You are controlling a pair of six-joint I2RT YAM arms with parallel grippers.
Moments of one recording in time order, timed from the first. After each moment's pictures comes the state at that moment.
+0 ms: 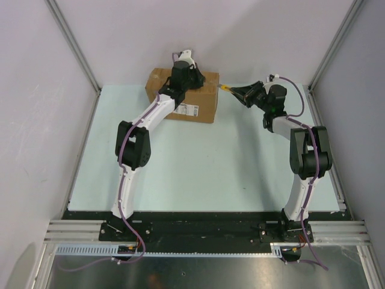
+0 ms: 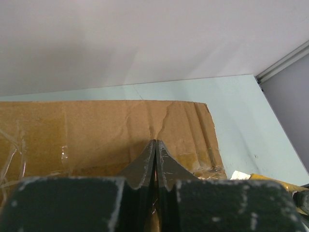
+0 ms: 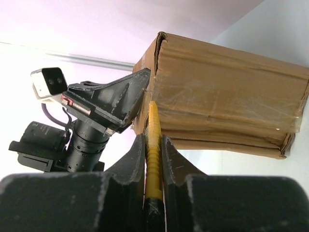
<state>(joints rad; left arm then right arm) -0.43 2.32 2.10 -0.04 0.05 -0.42 0.11 1.97 1.28 0.67 -0.58 1.29</state>
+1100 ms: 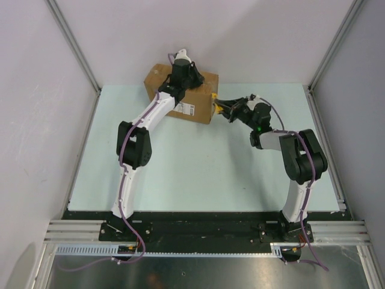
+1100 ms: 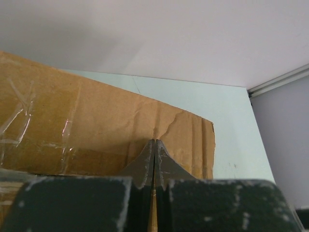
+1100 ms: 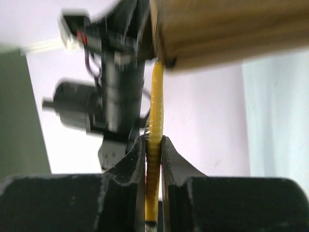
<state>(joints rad) -0.43 2.34 2.18 -0.16 0.00 -0.60 0.26 1.93 1.04 0.97 -0.52 1.80</state>
